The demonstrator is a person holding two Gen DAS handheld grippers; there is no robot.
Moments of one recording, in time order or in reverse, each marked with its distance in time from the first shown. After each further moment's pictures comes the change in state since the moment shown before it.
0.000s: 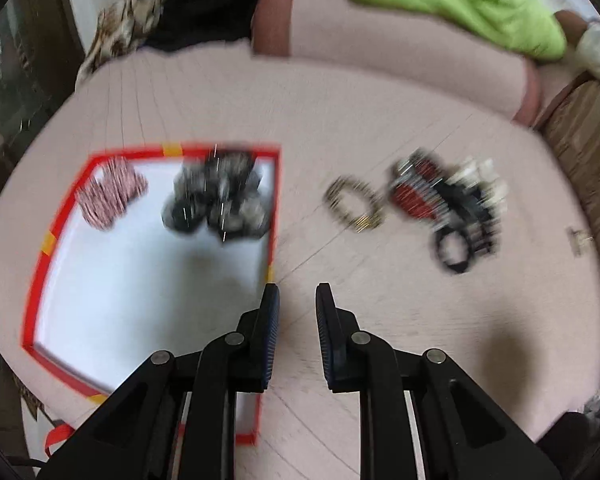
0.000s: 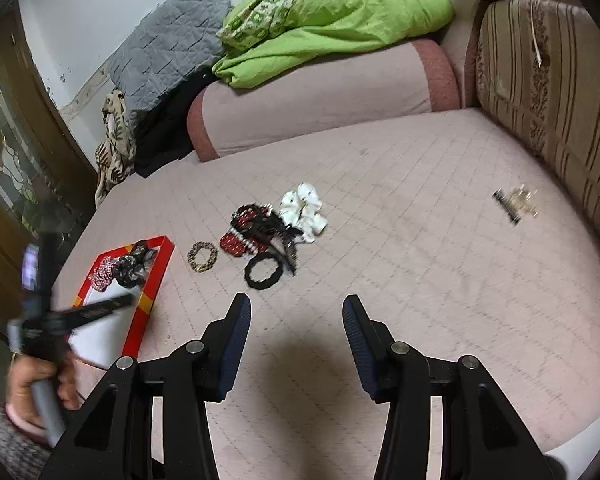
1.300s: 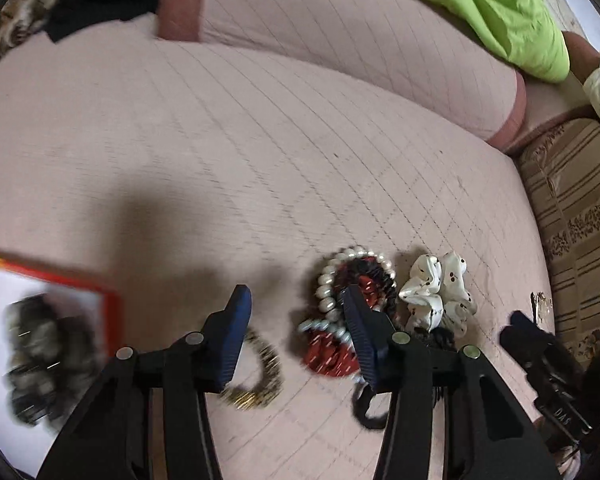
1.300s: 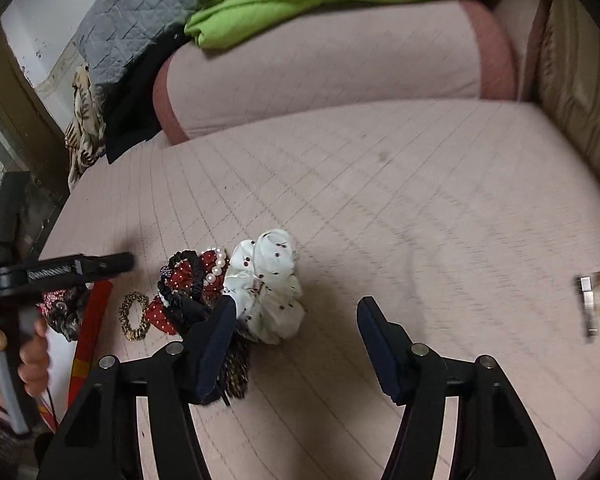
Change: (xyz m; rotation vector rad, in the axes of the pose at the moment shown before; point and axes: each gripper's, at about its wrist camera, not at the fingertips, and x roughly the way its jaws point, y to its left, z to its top) left arm 0.157 -0.063 0.135 -0.049 0.166 -0.261; right arm 0.180 -0.039 0.099 -0.033 0.174 0.045
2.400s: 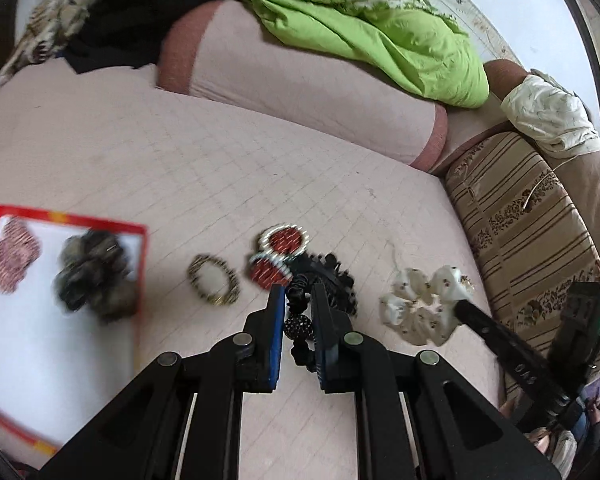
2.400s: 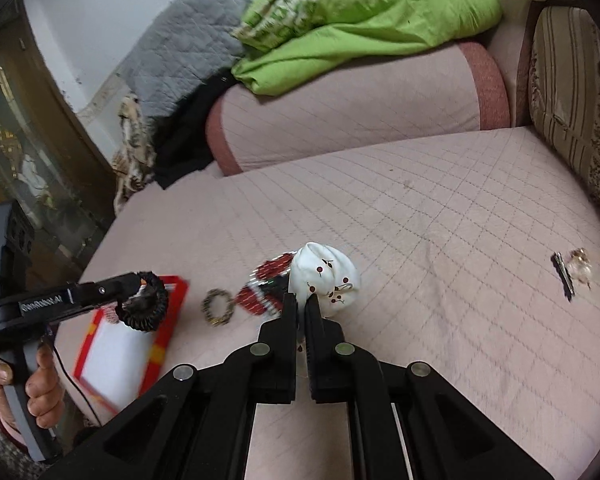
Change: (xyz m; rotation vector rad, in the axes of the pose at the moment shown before) left arm -0.154 -0.014 -0.093 0.010 -0.187 -0.116; right arm -0.119 0.047 -0.040 0.003 -0.138 0.094
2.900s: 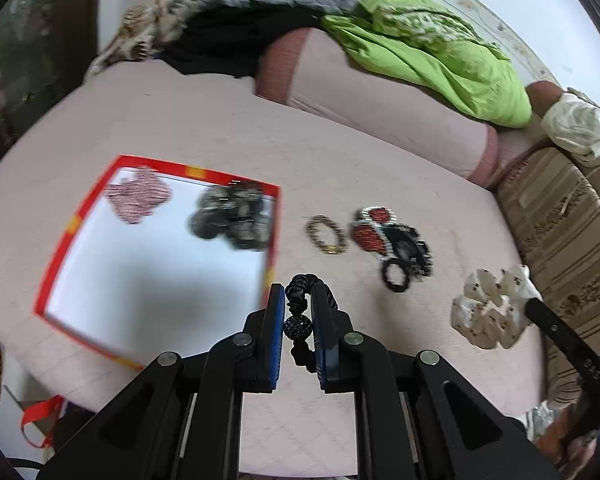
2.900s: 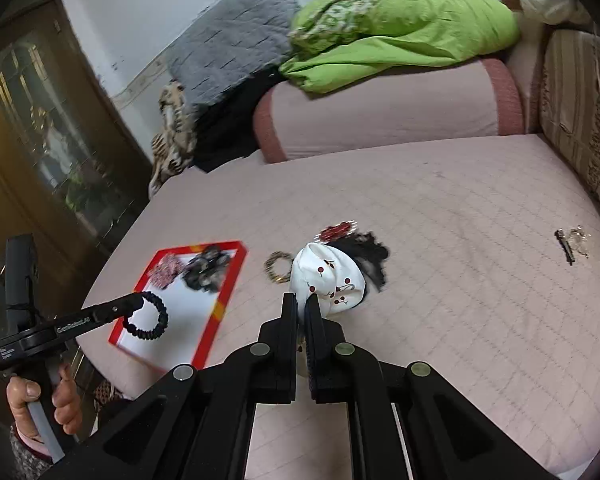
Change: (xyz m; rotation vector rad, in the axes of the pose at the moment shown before) left arm -0.090 0.065 -0.081 -0.065 -0.104 0.221; right arm -0.047 0.076 -0.055 -0.063 -0.003 0.049
